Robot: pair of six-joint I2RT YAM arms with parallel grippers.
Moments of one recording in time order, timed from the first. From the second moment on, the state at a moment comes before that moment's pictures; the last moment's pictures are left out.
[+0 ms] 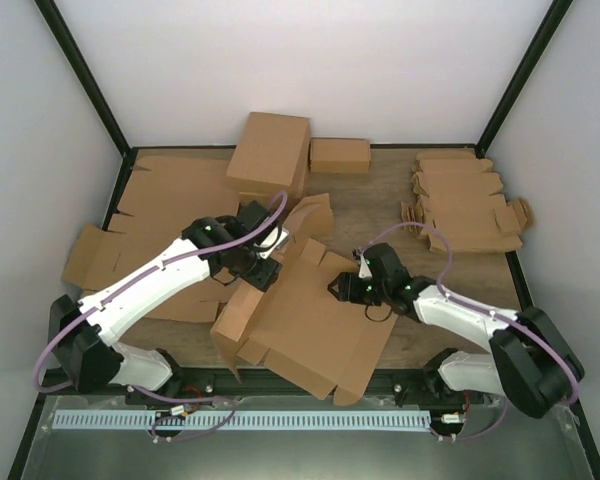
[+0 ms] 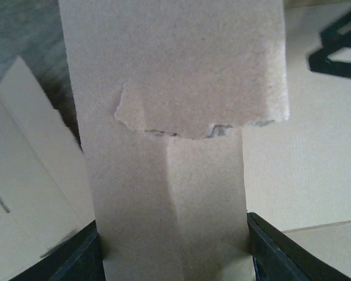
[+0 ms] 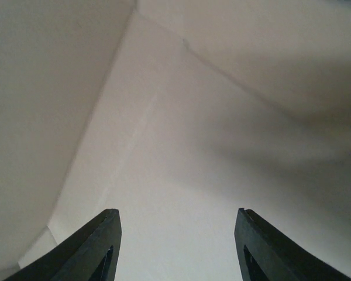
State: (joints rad) left arm -0.79 1.39 1.28 -1.09 -0.01 -0.17; right arm 0.60 1.19 0.46 -0.11 -0.30 0.70
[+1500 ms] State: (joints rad) left arm -0.91 1.30 1.16 -0.97 0.02 -0.21; right arm 0.34 1.72 0.53 0.55 -0.70 0.65
